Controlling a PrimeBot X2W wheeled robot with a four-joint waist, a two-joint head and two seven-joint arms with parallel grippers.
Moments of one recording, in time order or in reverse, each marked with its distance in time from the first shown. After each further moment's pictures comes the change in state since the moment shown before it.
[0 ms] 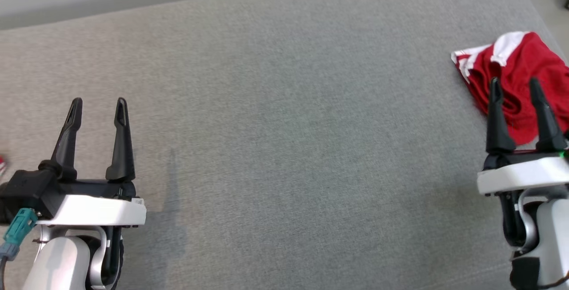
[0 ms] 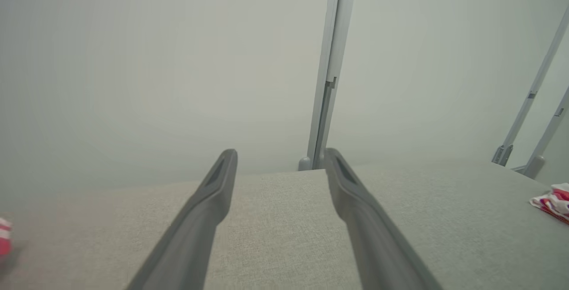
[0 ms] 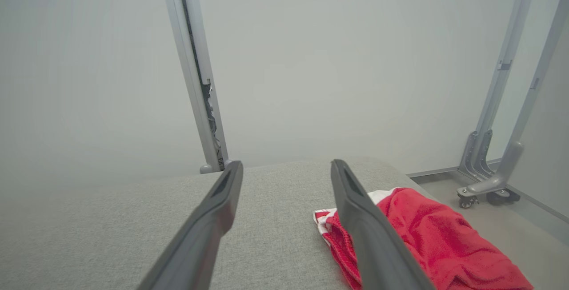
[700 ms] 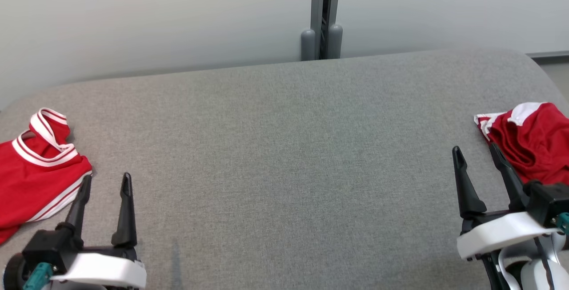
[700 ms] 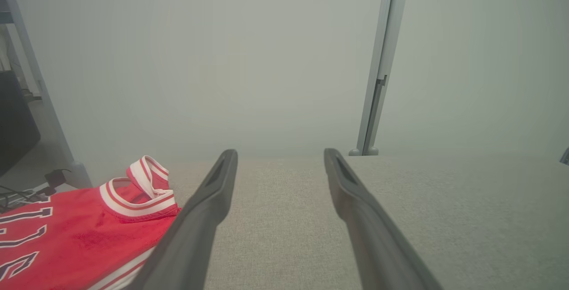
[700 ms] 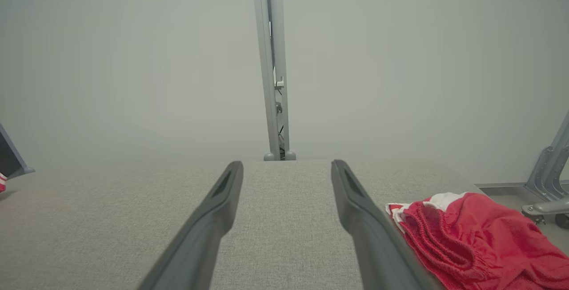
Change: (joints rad) left arm 0.196 0.008 0.007 0.076 -0.020 0.009 -0.021; right arm 0.251 0.044 0.059 -0.185 -0.071 0.000 0.158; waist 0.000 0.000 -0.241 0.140
